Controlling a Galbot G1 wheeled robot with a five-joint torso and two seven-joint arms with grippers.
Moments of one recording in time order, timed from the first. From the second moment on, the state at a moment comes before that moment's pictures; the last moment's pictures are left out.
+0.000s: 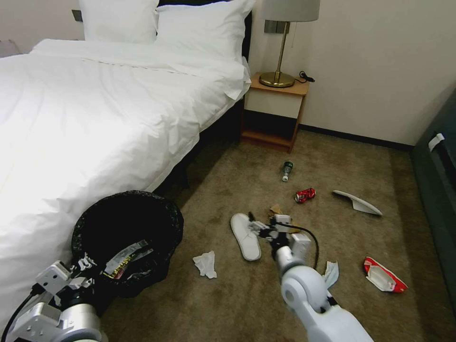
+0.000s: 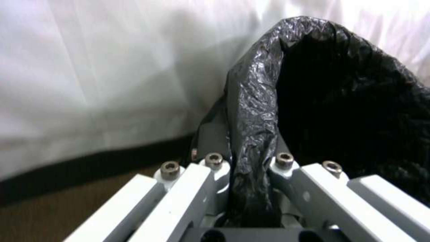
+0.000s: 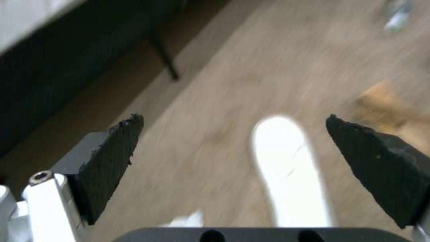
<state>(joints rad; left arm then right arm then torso) 1.83 -1.53 -0.65 -2.45 -0.59 0.19 -0.59 -1.13 1.28 0.06 1.84 0.67 -0.39 0.37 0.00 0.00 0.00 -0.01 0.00</state>
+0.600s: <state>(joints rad) 1.85 -1.51 -0.62 -2.50 -0.76 0.32 -0.67 -0.98 1.40 -0.07 1.49 0.60 -0.46 0.22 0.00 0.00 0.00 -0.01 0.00</state>
